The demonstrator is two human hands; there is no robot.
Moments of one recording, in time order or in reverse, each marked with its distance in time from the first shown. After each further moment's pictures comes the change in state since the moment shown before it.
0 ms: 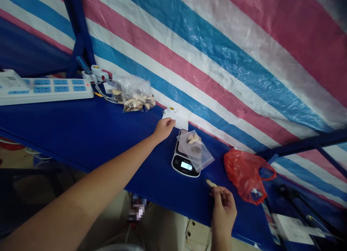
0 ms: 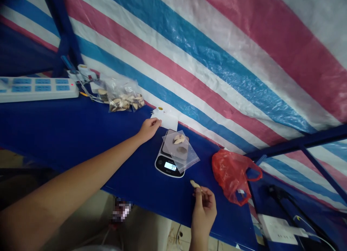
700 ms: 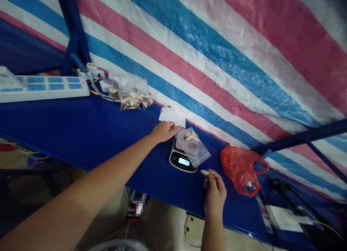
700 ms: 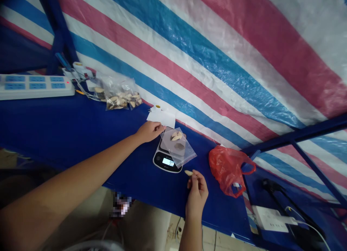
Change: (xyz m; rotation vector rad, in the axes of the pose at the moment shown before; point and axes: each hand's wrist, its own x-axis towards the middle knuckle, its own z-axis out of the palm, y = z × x) left_hand -0.017 0.014 -0.004 0.324 -0.248 0.175; right_hand 0.006 -0.014 0.030 0.189 -0.081 0.059
